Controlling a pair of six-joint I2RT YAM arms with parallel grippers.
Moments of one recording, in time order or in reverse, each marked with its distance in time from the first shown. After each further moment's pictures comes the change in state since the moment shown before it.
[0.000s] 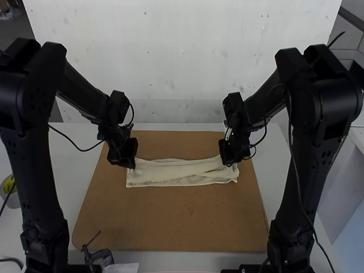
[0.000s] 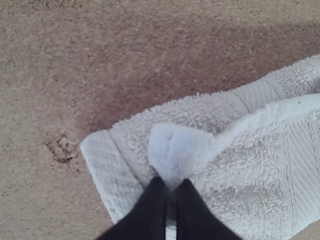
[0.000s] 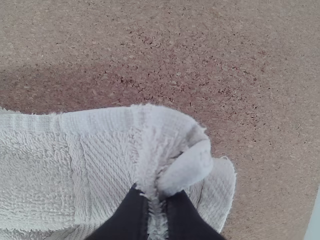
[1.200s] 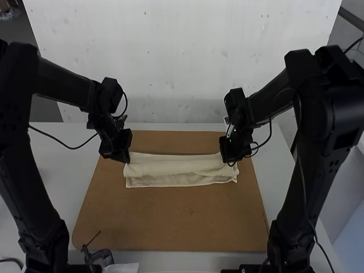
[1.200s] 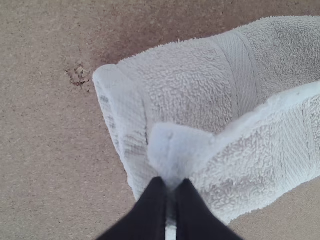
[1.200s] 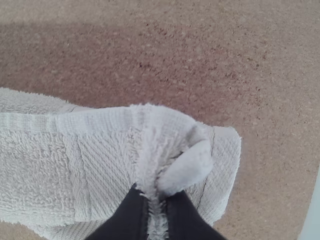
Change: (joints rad) left arm 0.013 -0.193 0.000 -0.216 0.014 -0.021; right arm 0.005 -0.098 -0.016 -0.080 -0.039 0.018
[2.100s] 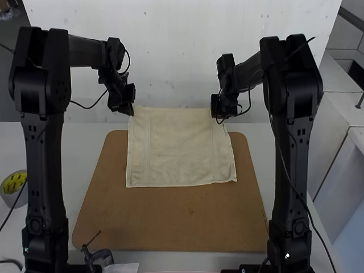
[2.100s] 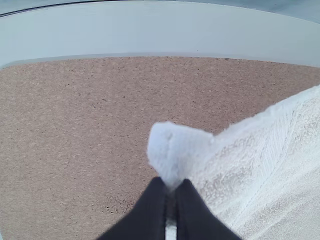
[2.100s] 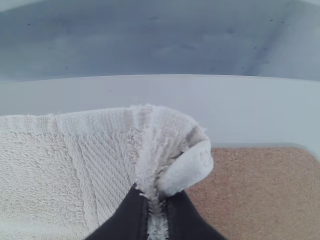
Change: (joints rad) left arm 0.101 0.434 0.714 -0.153 -0.012 -0.009; right arm -0.035 0.390 0.576 0.027 0.002 0.131
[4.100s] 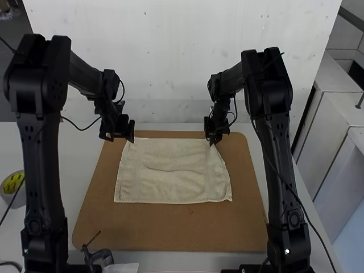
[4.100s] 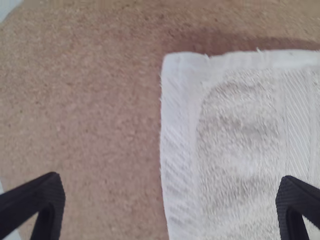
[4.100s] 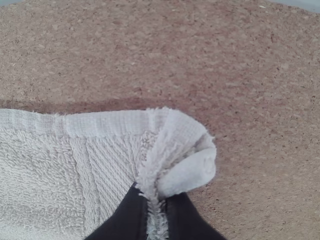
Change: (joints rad) left arm 0.047 0.006 -0.303 0.243 -0.097 0.190; right arm 0.021 0.310 0.322 -0.483 -0.135 0.018
